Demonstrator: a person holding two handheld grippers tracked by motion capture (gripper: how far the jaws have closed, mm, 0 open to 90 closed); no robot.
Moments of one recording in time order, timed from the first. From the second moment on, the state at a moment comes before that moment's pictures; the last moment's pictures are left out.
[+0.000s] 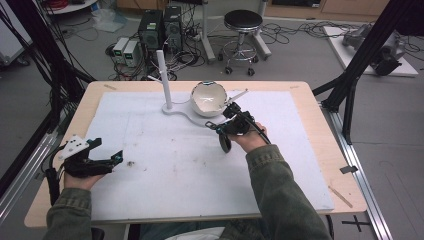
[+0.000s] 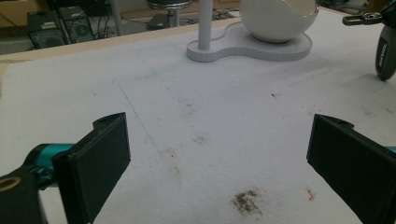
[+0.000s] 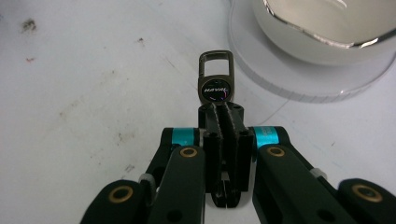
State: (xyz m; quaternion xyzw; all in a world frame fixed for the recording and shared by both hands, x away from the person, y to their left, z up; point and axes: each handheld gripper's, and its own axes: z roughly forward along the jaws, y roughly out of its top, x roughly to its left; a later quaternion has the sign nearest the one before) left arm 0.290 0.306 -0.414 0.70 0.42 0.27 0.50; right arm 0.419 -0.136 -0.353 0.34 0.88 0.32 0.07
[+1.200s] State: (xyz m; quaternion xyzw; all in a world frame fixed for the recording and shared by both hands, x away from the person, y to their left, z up) left arm 0.289 0.308 -0.413 0.69 0.43 0.27 0.51; right arm 0.439 -0.069 -0.279 0.29 0.88 0.36 0.07
